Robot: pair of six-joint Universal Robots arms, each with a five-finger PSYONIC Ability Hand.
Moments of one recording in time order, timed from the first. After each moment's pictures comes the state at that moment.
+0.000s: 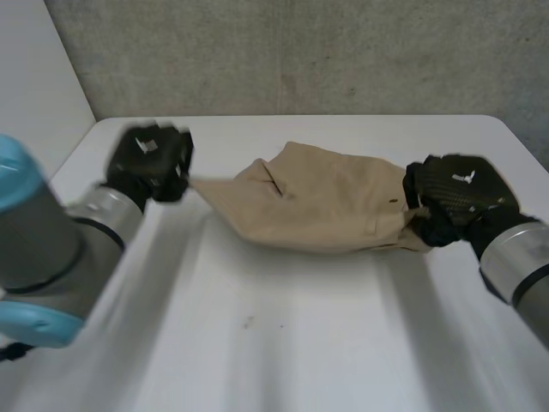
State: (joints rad) left arm 4.30 -1.78 -1.64 3.43 -1.51 3.37; right arm 1.90 -1.60 1.78 -0.01 1.43 2.91; left_hand 1.14 1.19 1.19 1.19 0.98; right_hand 0.97 1.18 1.17 1.19 0.96
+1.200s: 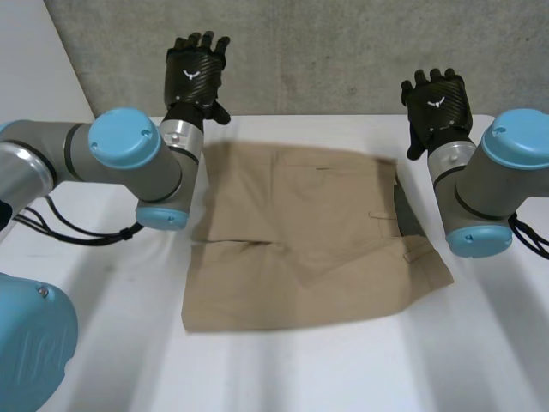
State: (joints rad) left arm 4.23 -2.50 -0.76 3.63 -1.60 3.39; right arm 1.90 -0.87 1.14 -0.43 1.58 2.65; left_hand 0.19 0.20 0.21 0.21 0.05; right_hand 0.20 0.22 0.21 0.23 0.07
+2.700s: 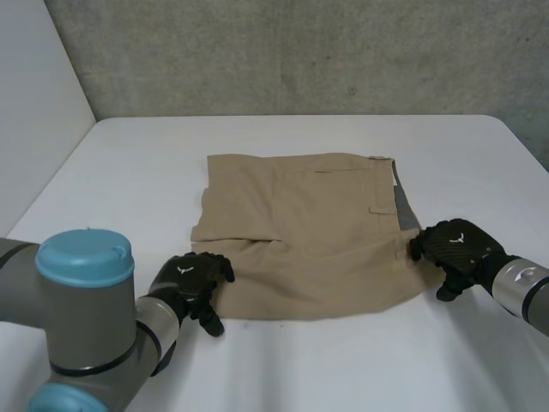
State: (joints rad) left arm 4.16 -1.97 -1.79 3.26 -1.61 3.11; right arm 1.54 -1.14 1.81 -0.11 1.00 2.40; left_hand 0.49 0.48 0.49 0.47 0.29; right_hand 0.52 0.63 0.63 0.63 0.43
